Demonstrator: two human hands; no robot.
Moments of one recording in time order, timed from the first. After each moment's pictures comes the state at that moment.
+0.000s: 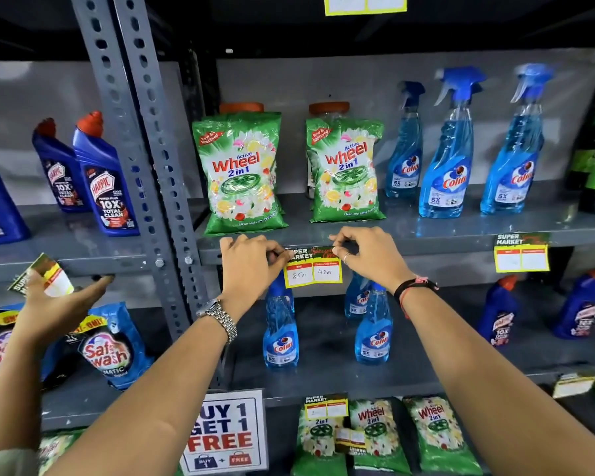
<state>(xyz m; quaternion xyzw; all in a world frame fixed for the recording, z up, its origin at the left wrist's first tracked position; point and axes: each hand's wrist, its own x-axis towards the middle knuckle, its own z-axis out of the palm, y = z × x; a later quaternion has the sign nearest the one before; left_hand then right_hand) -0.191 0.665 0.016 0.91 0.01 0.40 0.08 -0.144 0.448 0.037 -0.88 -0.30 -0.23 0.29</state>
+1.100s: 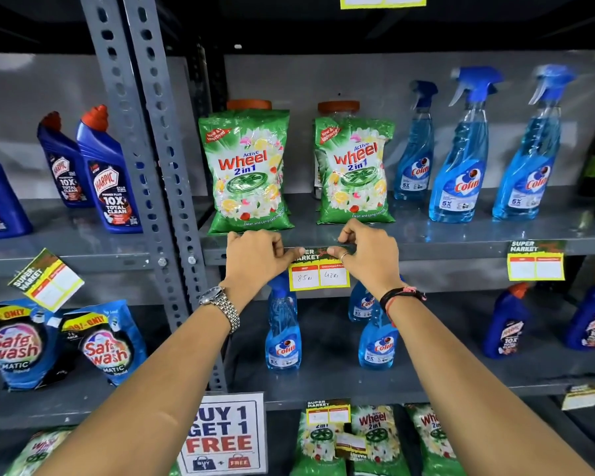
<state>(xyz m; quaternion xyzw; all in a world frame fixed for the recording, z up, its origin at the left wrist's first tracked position) -0.180 0.667 0.034 0.94 0.04 0.33 0.10 -0.140 0.475 0.028 -0.87 -0.20 -0.31 0.32</state>
